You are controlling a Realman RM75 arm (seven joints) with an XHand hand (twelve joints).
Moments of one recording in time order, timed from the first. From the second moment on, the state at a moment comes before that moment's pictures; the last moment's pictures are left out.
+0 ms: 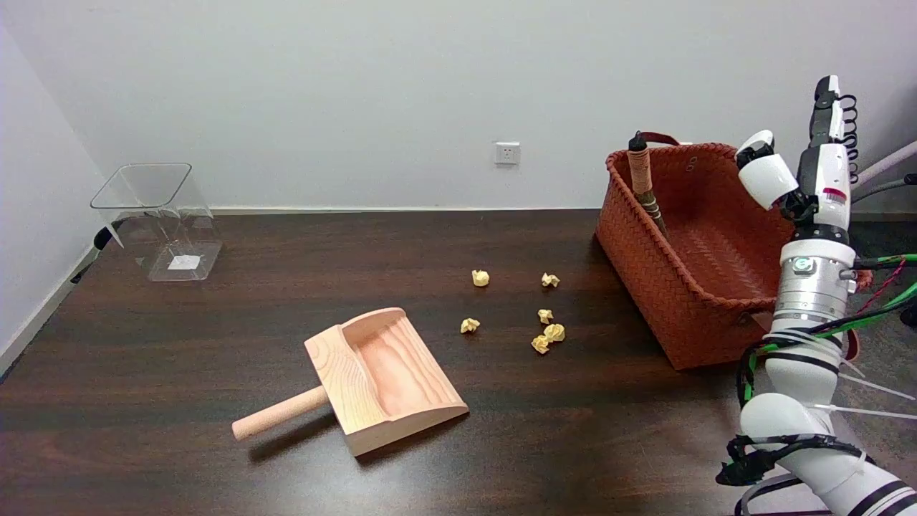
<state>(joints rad) -0.23 -1.10 -1.54 1.54 1.21 1.01 0.21</state>
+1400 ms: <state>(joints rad) -0.12 -1.05 -1.62 1.64 1.41 0.70 -0.07</state>
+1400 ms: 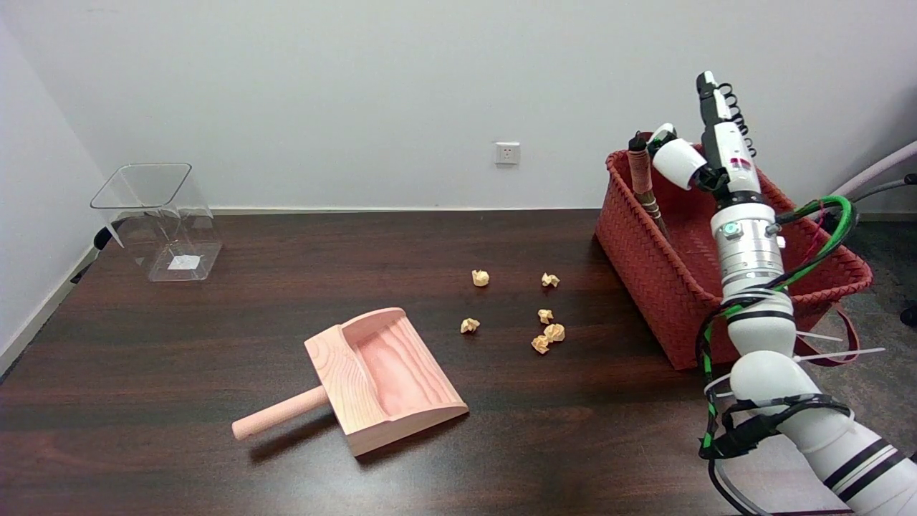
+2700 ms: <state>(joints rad) 0.13 -1.01 -1.82 1.35 1.53 0.66 0.00</state>
